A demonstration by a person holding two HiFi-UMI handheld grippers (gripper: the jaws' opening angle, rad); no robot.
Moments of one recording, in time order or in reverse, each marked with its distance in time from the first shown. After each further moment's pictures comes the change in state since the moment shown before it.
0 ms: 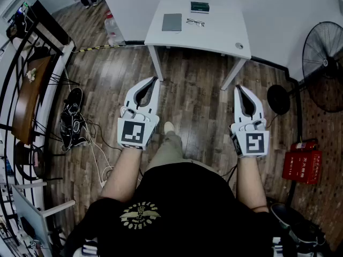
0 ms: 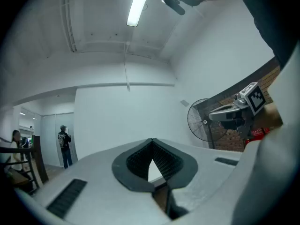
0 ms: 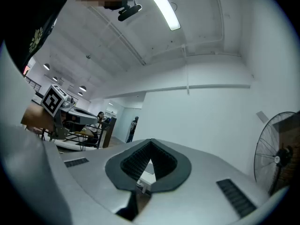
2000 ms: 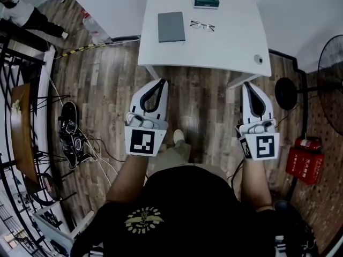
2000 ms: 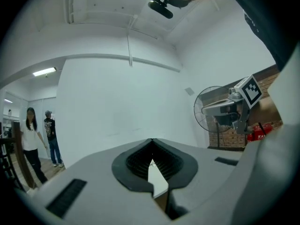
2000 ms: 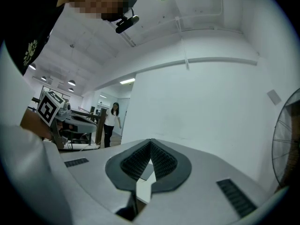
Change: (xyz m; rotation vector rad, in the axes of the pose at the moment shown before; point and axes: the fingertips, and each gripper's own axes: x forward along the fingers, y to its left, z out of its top) left arm 0.299 0.175 -0.132 -0.044 0.096 -0.116; right arm 0.336 -0.077 -0.119 0.043 0.152 -0.028
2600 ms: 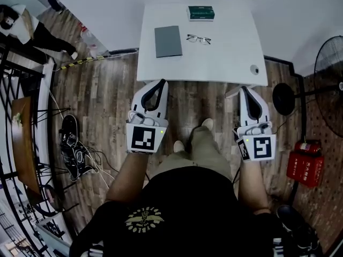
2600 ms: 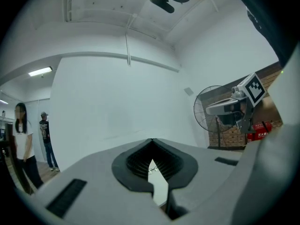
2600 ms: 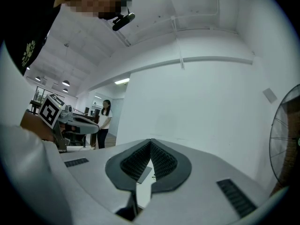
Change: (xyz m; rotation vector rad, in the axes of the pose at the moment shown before) left arm 0.054 0.025 0.007 0.033 -0.011 -0.033; right arm 0.032 -0.027 0.002 0.031 -0.004 -0.056
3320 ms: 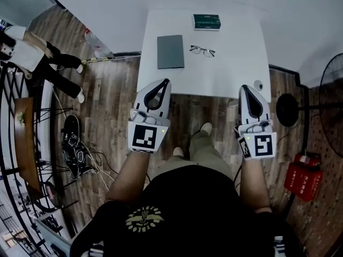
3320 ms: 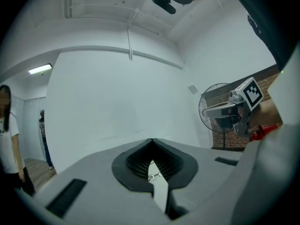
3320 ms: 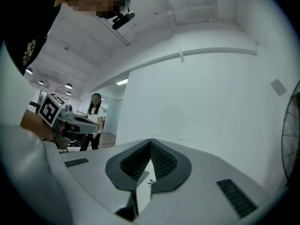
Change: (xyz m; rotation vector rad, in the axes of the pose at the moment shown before) left arm 0.086 0.023 -0.006 -0.046 0.027 0.016; right arm 0.085 -0.056 -0.015 0.006 0.002 0.058
